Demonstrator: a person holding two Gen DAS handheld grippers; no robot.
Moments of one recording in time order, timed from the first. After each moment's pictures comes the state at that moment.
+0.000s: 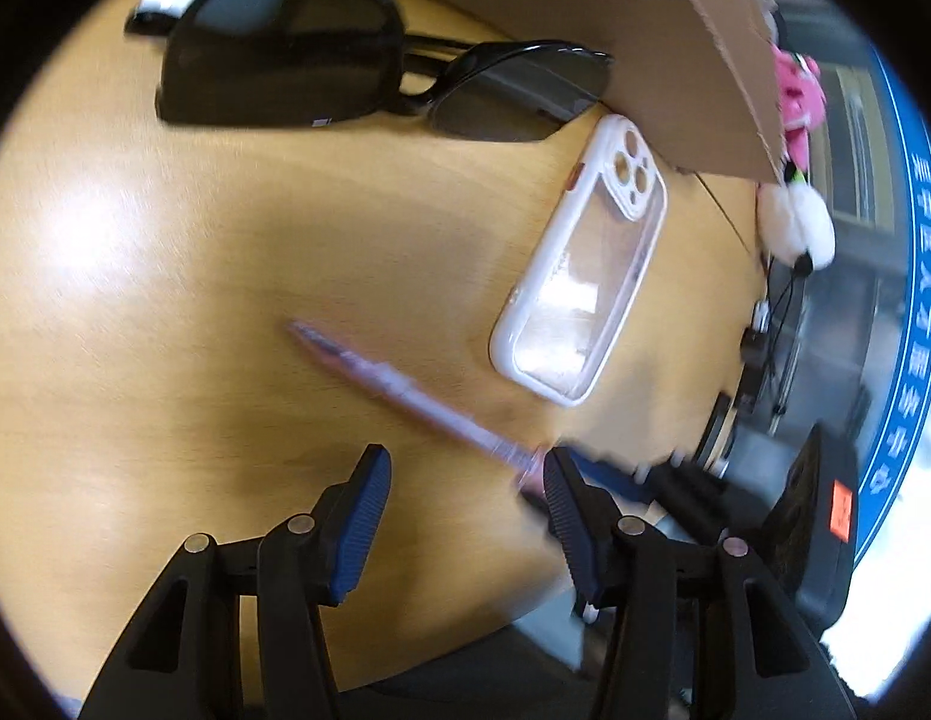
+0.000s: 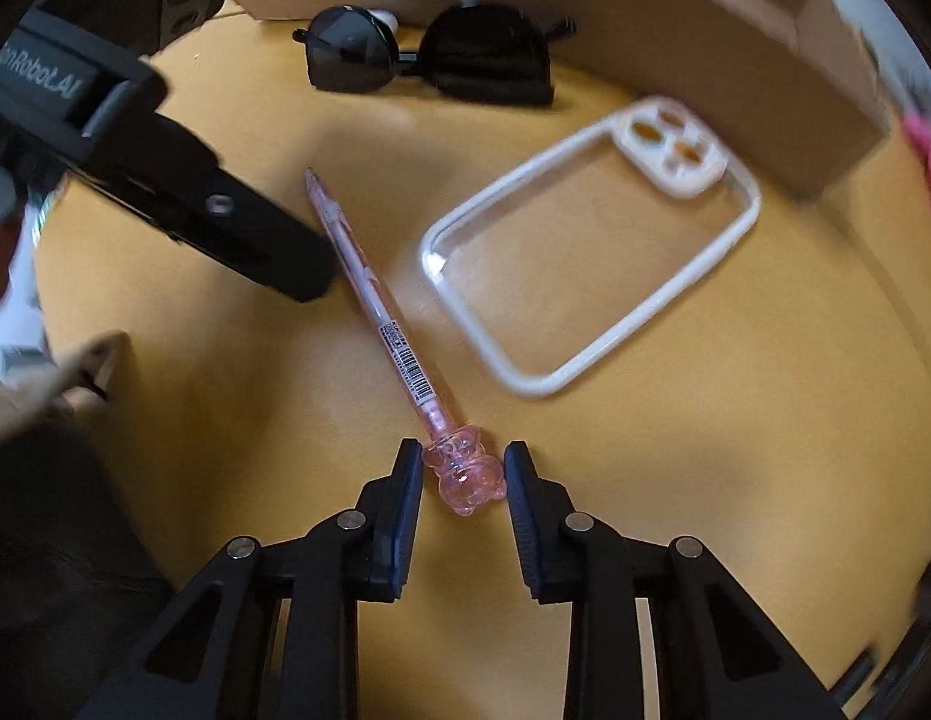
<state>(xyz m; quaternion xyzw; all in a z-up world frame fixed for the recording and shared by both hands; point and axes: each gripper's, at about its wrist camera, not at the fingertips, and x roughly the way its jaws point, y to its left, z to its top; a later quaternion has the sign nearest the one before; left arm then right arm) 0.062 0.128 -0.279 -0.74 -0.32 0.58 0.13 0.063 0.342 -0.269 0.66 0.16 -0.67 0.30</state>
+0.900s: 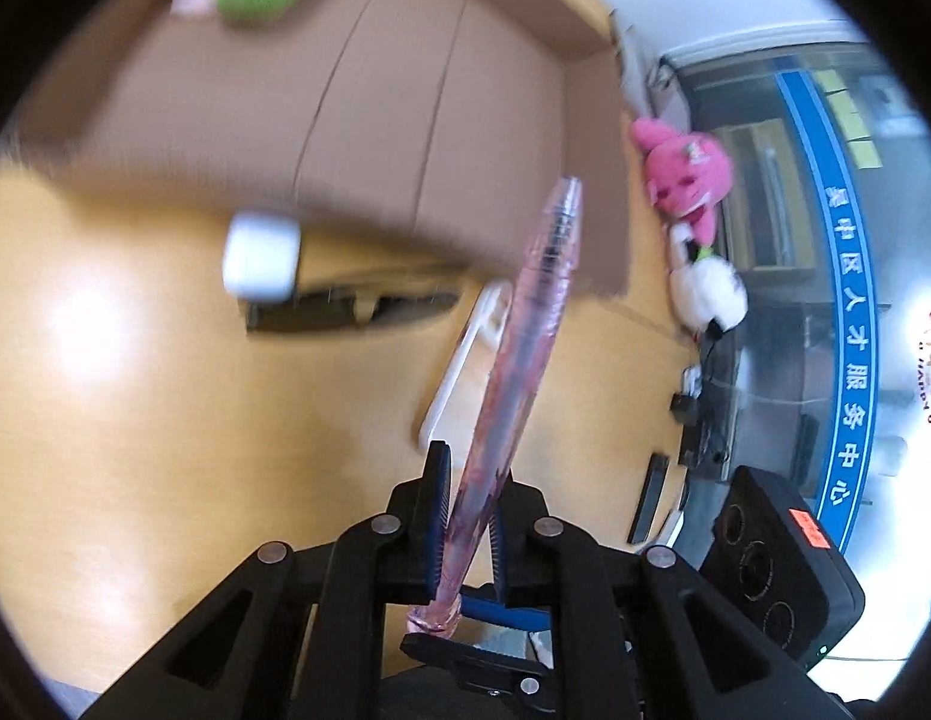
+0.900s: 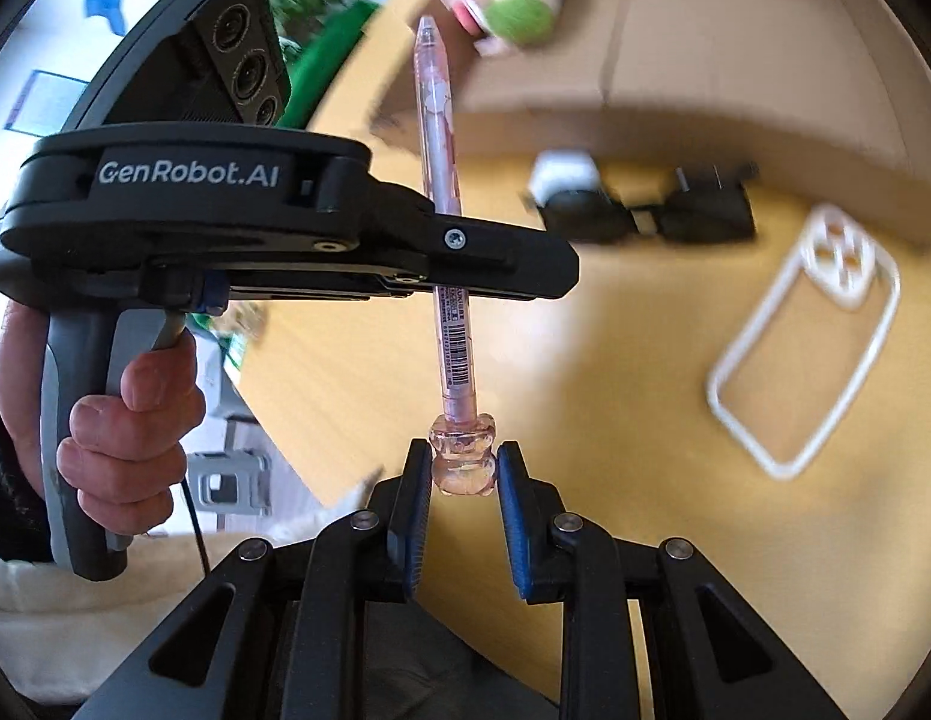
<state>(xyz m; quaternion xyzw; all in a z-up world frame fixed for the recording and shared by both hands) 0.038 0.063 -0.134 -0.63 -0.31 0.70 0.14 0.057 0.295 -0.155 0.63 -0.06 -0.66 0.41</state>
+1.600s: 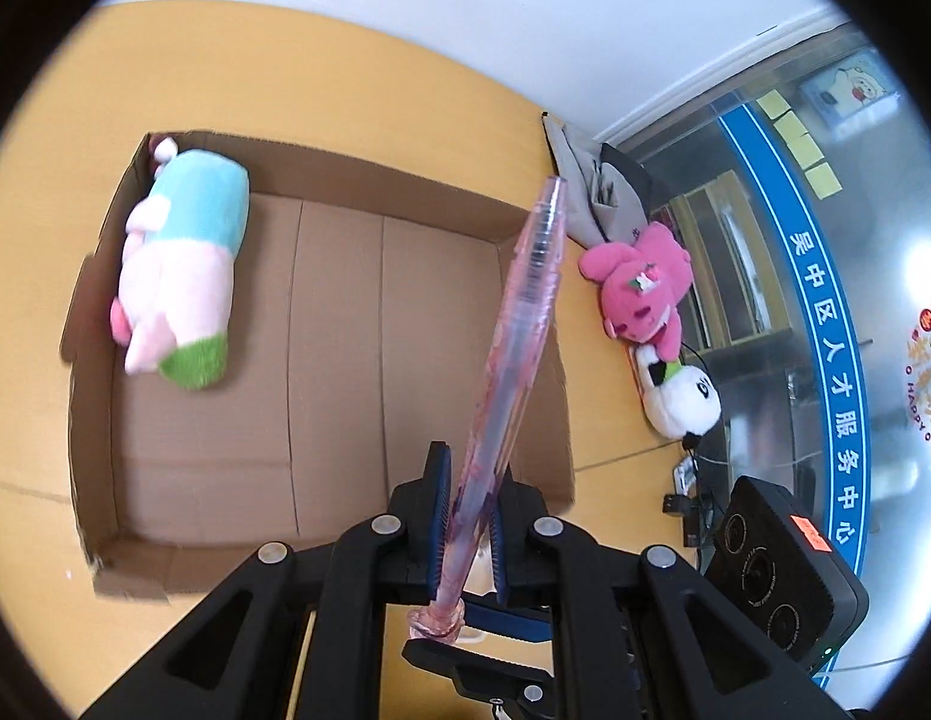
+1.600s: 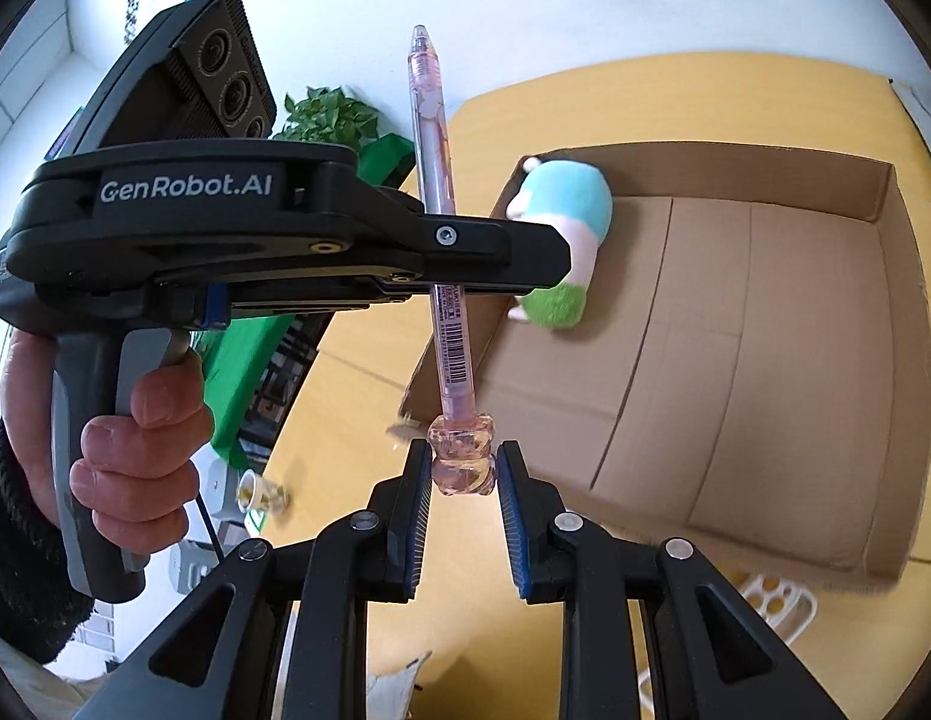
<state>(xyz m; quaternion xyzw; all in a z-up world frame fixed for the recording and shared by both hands) -0.116 0.030 -0.049 -0.57 -0.24 0.77 0.16 -0.091 0.250 -0.054 0.52 -0.09 -0.74 0.41</state>
